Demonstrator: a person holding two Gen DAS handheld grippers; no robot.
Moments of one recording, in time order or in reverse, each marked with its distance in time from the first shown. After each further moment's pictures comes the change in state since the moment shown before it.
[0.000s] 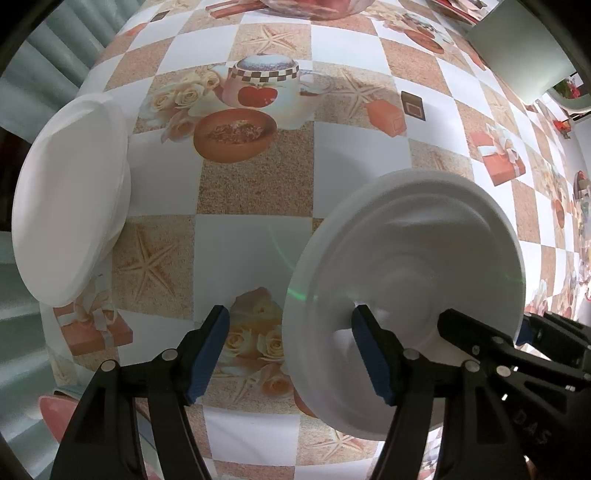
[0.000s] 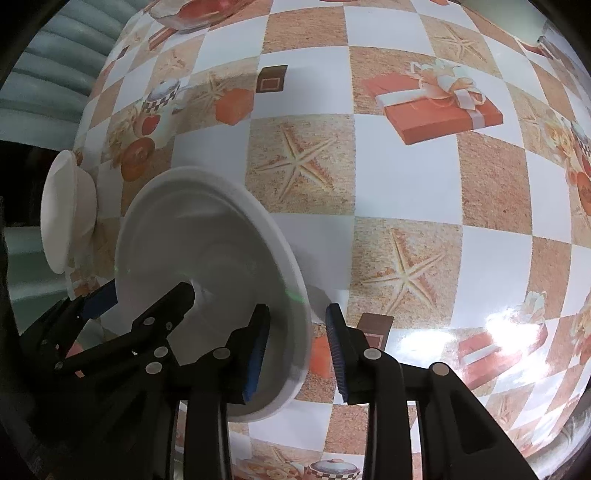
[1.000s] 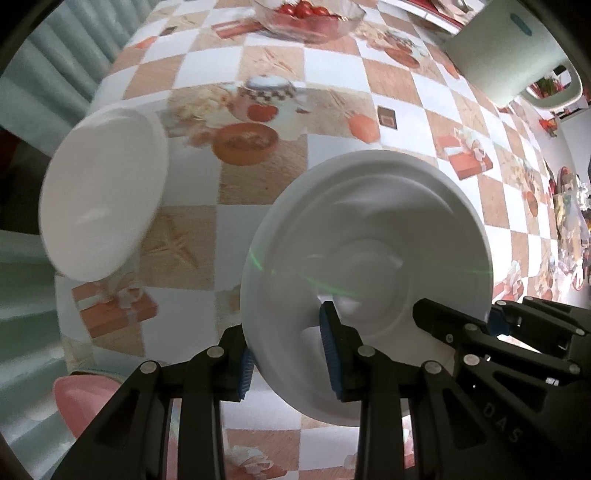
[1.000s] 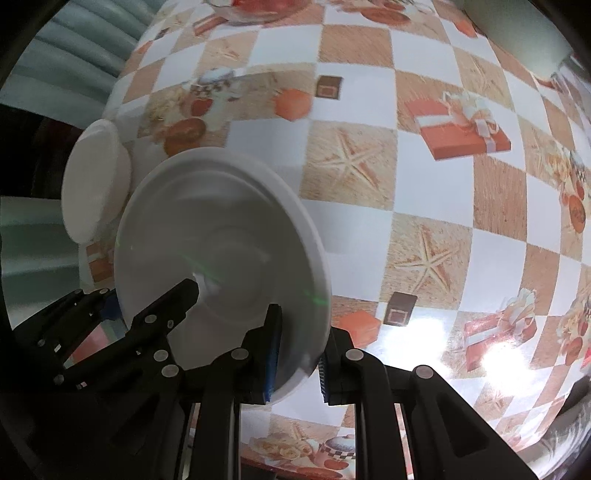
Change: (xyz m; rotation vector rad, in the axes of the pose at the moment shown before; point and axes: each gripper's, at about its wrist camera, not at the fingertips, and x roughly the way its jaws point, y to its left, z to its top) left arm -0.051 0.003 -0.021 0.010 -0.032 -0.045; right arm -0.027 0.059 -0.011 -0.076 -0.008 -0.031
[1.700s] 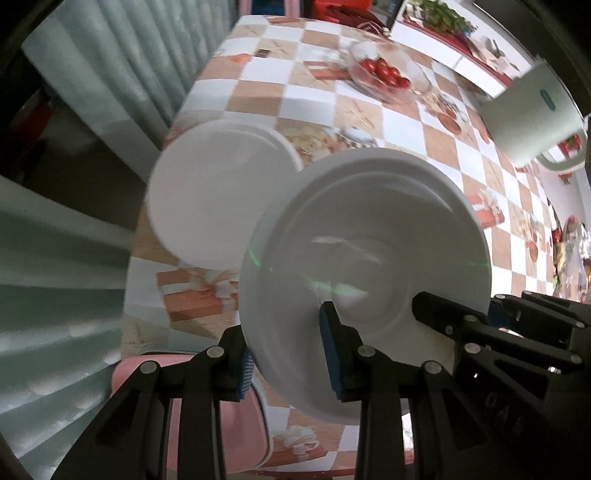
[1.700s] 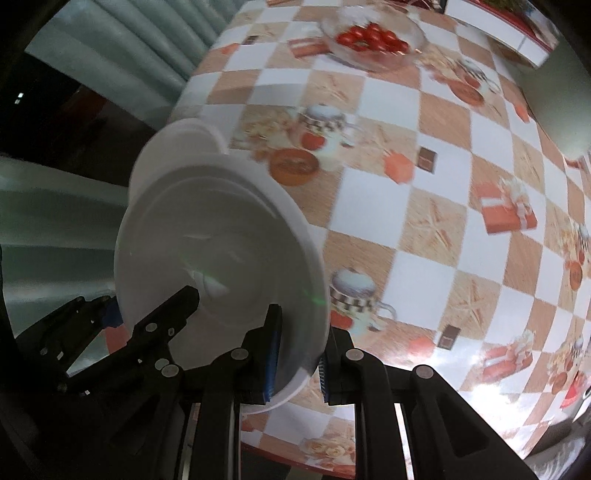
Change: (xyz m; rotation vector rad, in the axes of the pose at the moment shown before) left arm -0.061 0.076 -0.011 -0.150 -0.085 0.027; right arm -0.020 0.088 0.023 -0.154 -0.050 0.011
